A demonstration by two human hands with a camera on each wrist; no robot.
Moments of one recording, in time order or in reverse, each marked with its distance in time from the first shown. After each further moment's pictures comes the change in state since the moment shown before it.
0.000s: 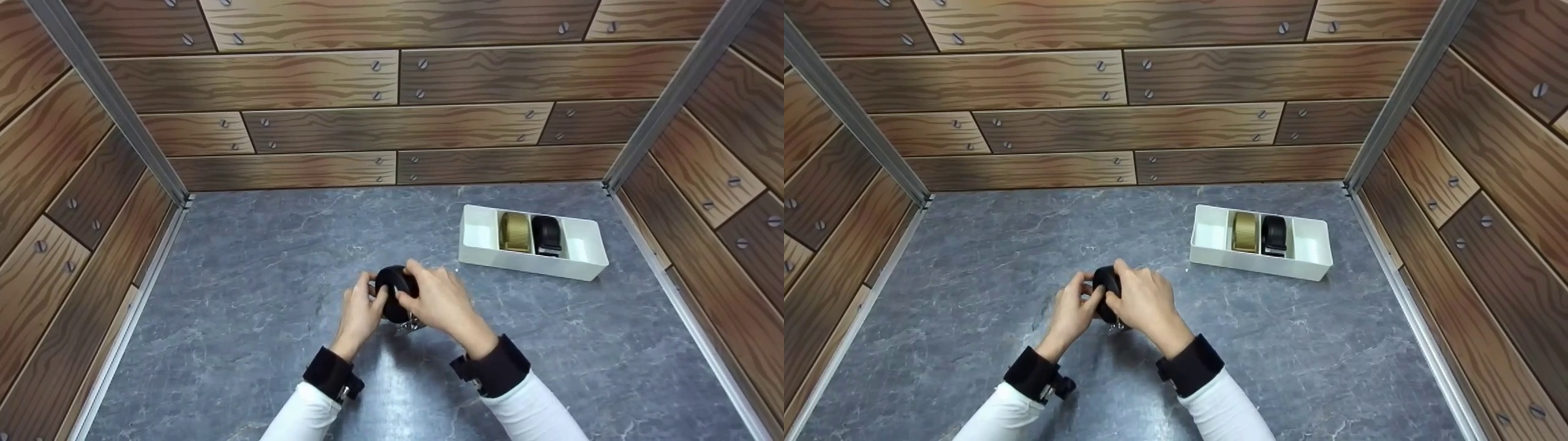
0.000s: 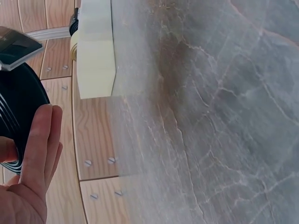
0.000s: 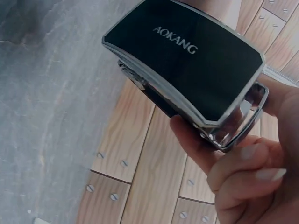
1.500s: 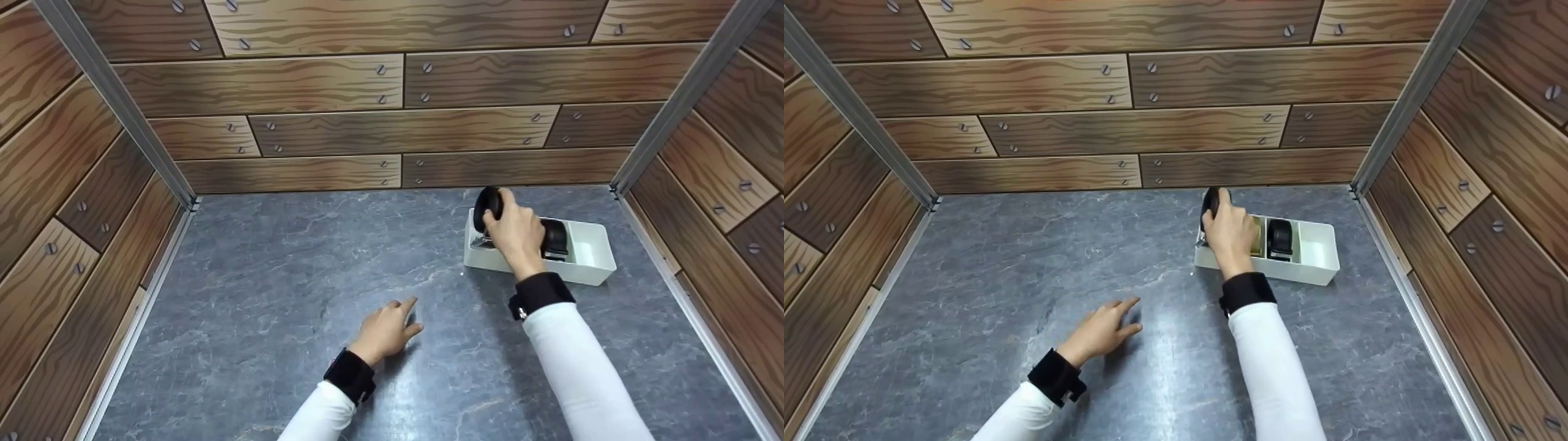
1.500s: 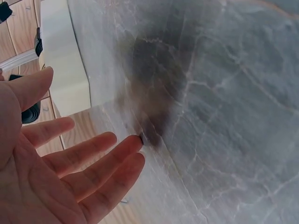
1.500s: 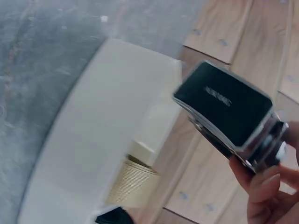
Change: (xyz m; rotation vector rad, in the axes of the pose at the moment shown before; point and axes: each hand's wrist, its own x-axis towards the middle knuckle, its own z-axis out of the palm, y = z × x) left_hand -0.008 0.001 0.026 0.583 -0.534 0.059; right_hand 0.073 0.148 -0.051 -0.127 0.345 0.401
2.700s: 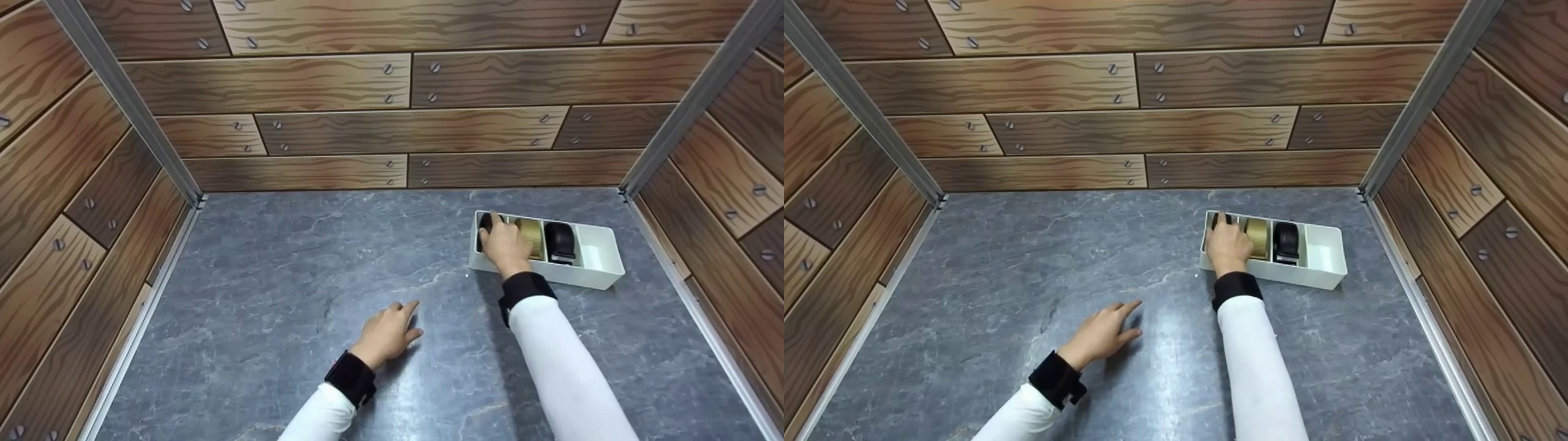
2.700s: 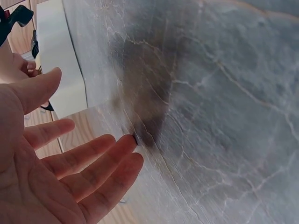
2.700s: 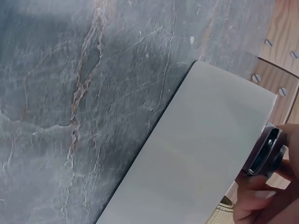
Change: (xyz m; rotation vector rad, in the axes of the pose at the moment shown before) left_hand -0.003 -0.006 0.004 0.024 0.027 0.008; right_hand 0.003 0.016 0.054 -0.118 -0.297 0.082
